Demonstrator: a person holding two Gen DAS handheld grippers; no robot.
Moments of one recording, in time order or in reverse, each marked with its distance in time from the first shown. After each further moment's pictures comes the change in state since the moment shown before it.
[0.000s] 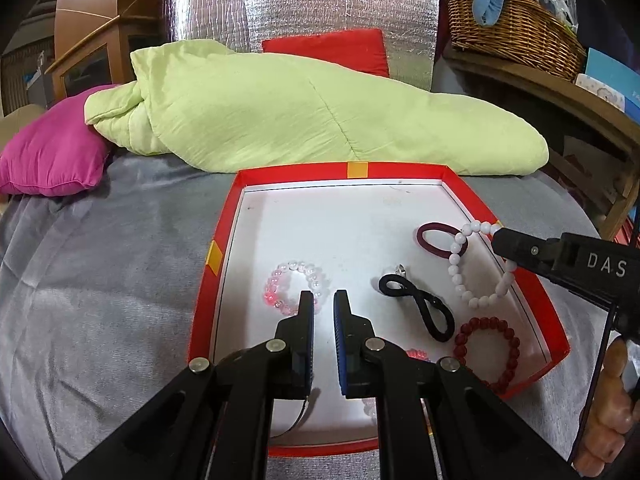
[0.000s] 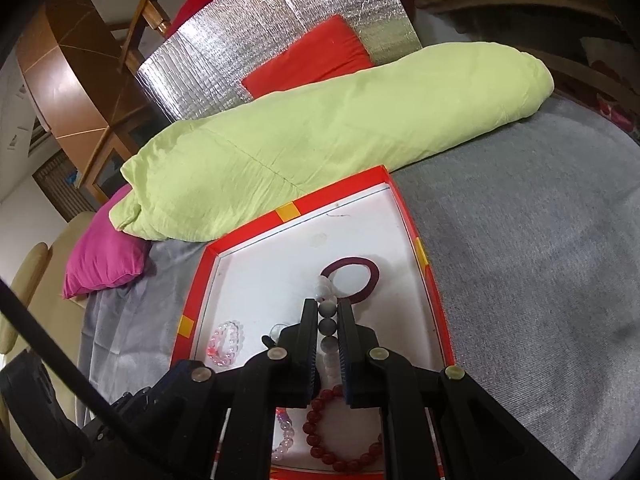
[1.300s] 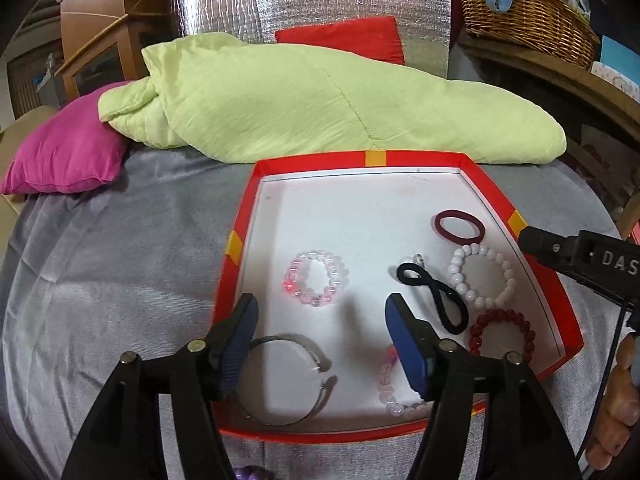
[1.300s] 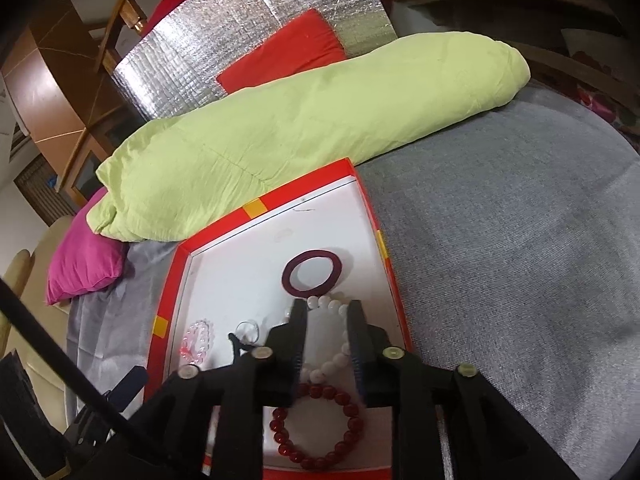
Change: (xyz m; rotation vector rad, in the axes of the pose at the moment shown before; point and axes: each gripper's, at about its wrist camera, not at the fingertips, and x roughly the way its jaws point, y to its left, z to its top) left arm -0.005 0.002 0.000 0.013 0.041 0.087; right arm -0.002 -0.016 0.001 0.026 0.023 -0.070
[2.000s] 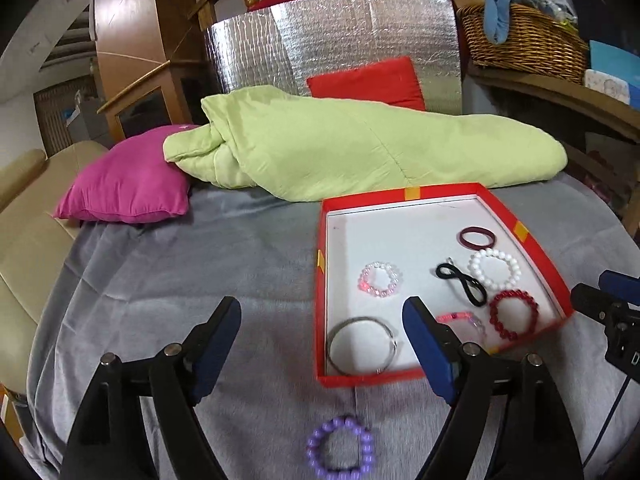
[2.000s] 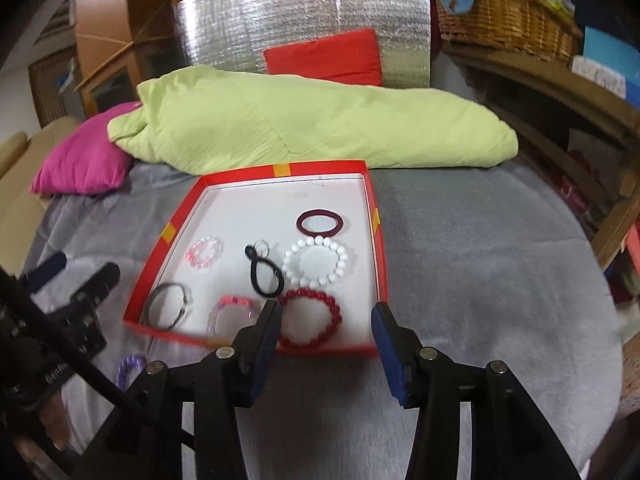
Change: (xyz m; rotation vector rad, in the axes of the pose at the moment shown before) left arm -0.086 0.035 -0.026 0.045 -0.148 0.107; right arm -0.086 0.045 -0.061 -0.349 -0.023 -0.180
